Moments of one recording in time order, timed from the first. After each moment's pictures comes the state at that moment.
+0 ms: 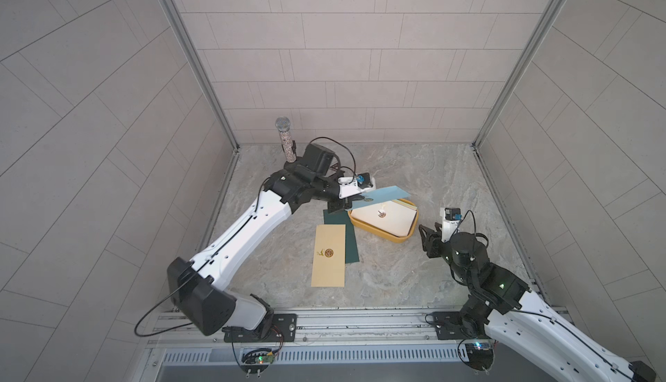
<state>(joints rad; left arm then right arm) -0.61 1.50 1.52 -0.84 0.53 0.89 0.65 0.51 0.43 -0.39 0.41 0.41</state>
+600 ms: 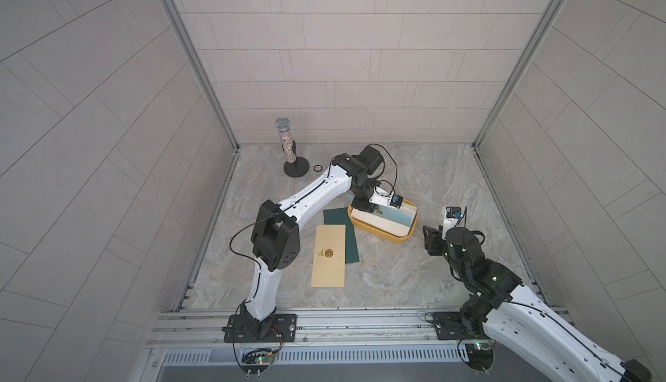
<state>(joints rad) -0.72 2.06 1.95 -1.13 0.31 1.27 0.56 0.58 0.43 -0.41 0.38 0.45</state>
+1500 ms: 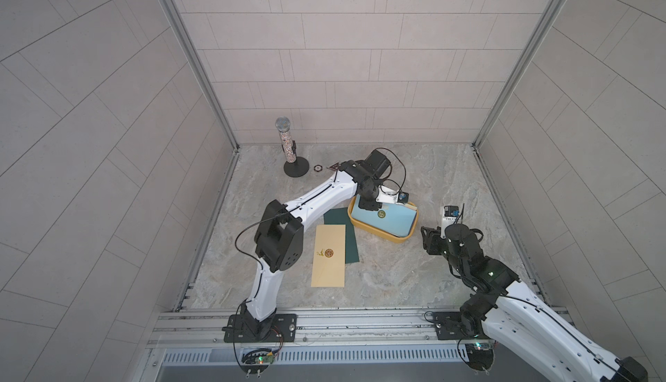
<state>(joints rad) -0.76 1.98 1.80 -0.86 0.14 1.02 0.50 0.63 0.43 -0.40 0.29 0.46</state>
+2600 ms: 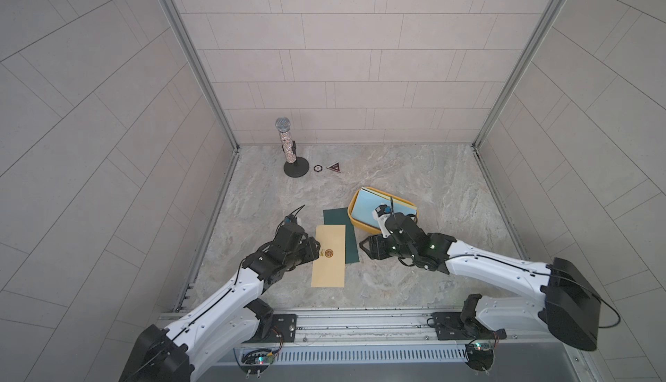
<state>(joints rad) -0.53 0.87 0.39 -0.38 0.05 -0.78 0.88 1.32 0.76 -0.20 -0.07 0.69</state>
